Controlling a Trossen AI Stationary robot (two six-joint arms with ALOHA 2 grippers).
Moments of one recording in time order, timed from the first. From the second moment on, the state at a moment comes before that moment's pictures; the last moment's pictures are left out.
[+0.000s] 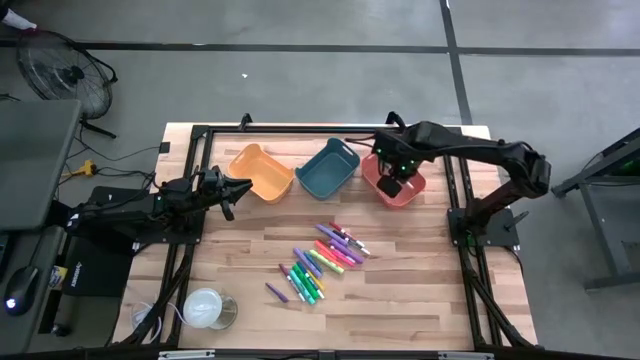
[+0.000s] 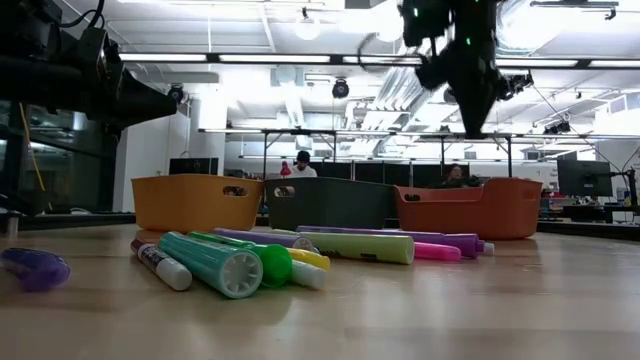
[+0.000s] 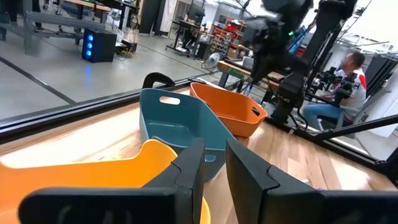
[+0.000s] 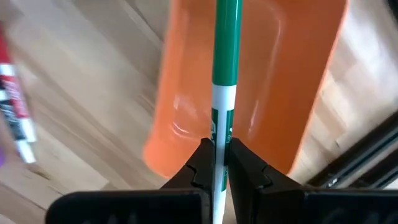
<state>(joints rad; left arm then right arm) 0.12 0.05 0.03 0.02 -0.28 -0.32 -0.39 1.50 1.29 -1.29 0.10 0.35</state>
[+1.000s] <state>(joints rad) 0.12 0.05 0.03 0.02 -0.28 -0.32 -0.55 1.50 1.02 -0.99 0.05 0.44</state>
